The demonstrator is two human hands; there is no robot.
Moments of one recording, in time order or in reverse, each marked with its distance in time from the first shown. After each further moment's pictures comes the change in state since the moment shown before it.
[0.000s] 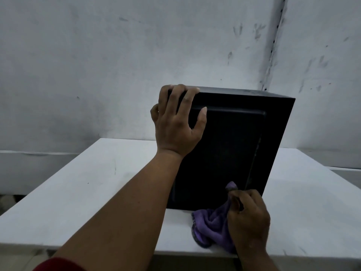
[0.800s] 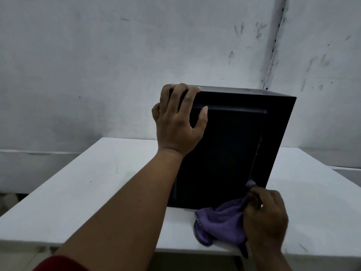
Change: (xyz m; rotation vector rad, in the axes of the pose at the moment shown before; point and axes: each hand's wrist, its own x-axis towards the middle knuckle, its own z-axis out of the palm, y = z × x) left_hand 0.000 0.001 -0.004 0.007 -0.016 0.001; right_hand 0.011 0.016 -0.015 -0.087 0.062 0.136
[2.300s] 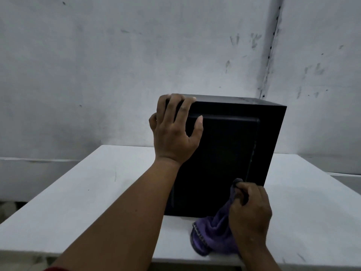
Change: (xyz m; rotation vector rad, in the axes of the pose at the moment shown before) left_hand 0.000 0.003 0.000 0.008 0.000 -0.011; right_hand 0.015 -0.031 0.011 0.139 -0.026 -0.015
